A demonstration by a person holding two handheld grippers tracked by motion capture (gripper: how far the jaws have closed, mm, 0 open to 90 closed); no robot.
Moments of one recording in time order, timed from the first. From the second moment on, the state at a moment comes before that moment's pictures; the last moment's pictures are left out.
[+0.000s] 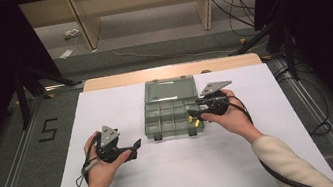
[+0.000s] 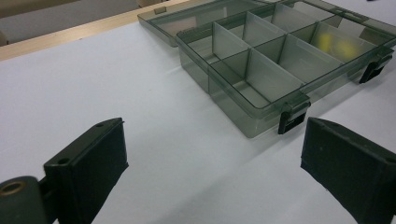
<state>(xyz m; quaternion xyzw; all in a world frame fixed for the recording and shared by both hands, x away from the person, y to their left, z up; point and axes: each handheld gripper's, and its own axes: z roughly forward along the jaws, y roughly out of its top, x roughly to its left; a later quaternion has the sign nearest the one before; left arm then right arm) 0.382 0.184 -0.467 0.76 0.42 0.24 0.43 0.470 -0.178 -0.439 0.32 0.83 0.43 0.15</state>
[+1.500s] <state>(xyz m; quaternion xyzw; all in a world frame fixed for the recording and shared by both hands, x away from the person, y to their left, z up) 0.382 0.184 -0.465 0.75 0.42 0.25 0.44 0.479 -0.212 -0.432 0.38 0.80 0.44 0.18</state>
